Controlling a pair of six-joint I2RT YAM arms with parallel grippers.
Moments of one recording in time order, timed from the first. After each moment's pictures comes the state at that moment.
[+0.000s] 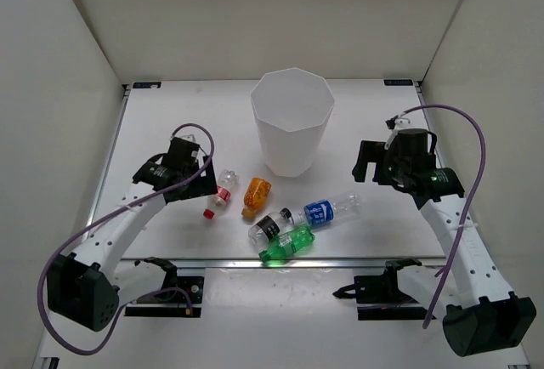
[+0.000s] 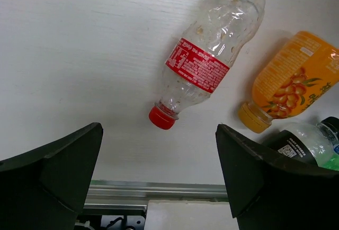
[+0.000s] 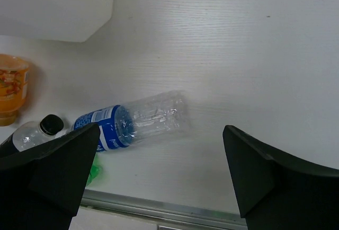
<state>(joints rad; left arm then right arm) -0.37 1.11 0.91 -0.83 -0.18 -0.49 0.16 0.96 0.97 -0.76 -0.07 0.21</state>
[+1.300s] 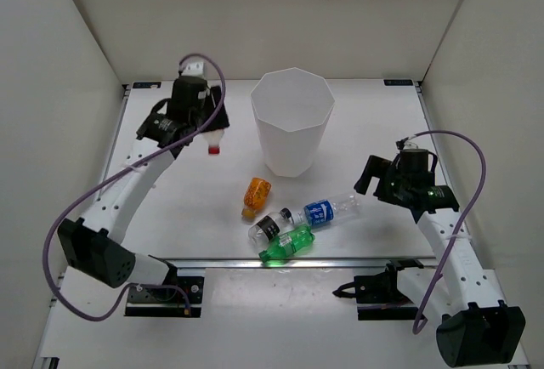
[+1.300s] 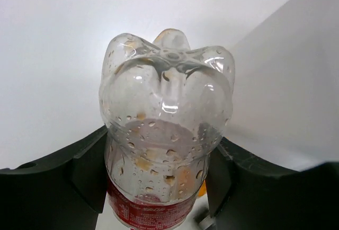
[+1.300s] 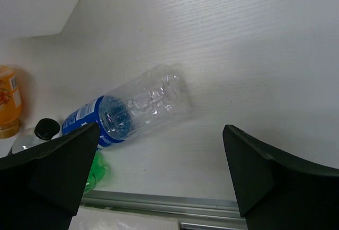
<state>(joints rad) -0.39 1.40 1.35 -0.70 -0.22 -0.43 0.07 0.87 0.75 -0.69 -0.12 0.37</state>
